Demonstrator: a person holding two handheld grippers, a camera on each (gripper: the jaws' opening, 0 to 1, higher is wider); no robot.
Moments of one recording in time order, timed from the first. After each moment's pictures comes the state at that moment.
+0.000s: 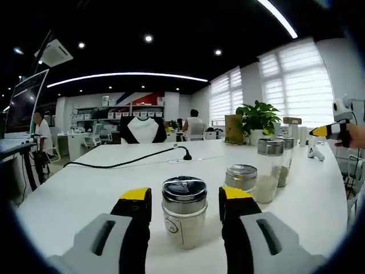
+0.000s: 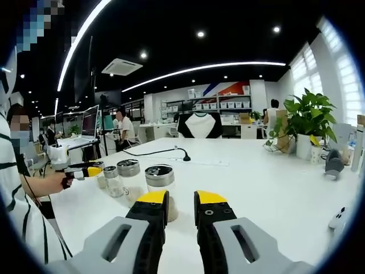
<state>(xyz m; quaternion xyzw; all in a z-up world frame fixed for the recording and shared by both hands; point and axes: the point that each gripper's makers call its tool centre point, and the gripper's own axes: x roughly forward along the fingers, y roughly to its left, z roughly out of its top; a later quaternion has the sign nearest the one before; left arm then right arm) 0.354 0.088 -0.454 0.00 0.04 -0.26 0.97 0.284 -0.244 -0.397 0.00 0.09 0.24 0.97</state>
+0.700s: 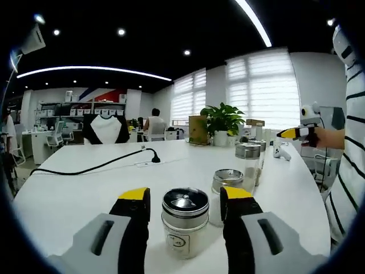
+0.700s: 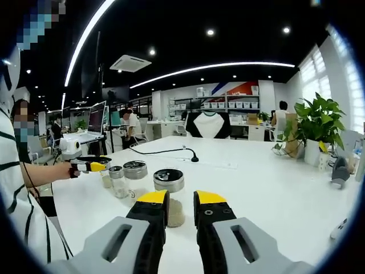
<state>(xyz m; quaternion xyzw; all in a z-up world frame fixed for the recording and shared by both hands) 0.361 0.077 -0.438 -0.01 0.03 -0.39 0.92 0.289 -0.227 -0.392 -0.02 0.10 0.26 0.96</state>
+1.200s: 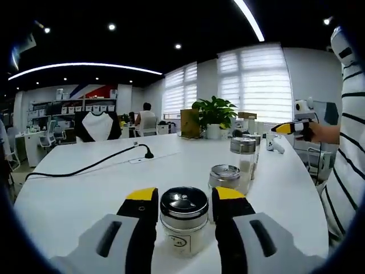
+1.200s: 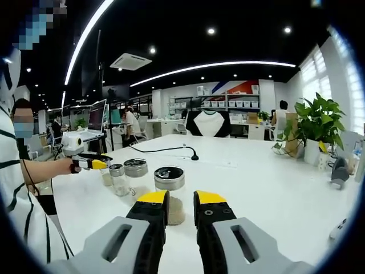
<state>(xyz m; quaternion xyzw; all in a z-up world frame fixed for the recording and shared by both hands) 0.366 0.077 -0.452 0.01 0.06 -0.41 0.91 0.288 -0.227 -0.393 -0.02 0.10 0.26 0.96</state>
